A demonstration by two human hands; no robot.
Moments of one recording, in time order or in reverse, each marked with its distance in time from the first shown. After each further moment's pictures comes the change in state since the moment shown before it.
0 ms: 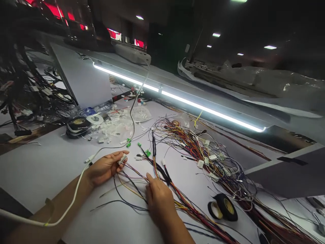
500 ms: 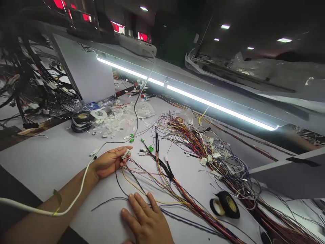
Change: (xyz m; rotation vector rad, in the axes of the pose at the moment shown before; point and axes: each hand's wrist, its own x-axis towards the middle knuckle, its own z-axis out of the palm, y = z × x) left_hand 0.002 -0.003 -0.004 -0.024 0.043 -0.040; right_hand -0.053 -0.041 -0.002 -0.050 -0.356 -0.417
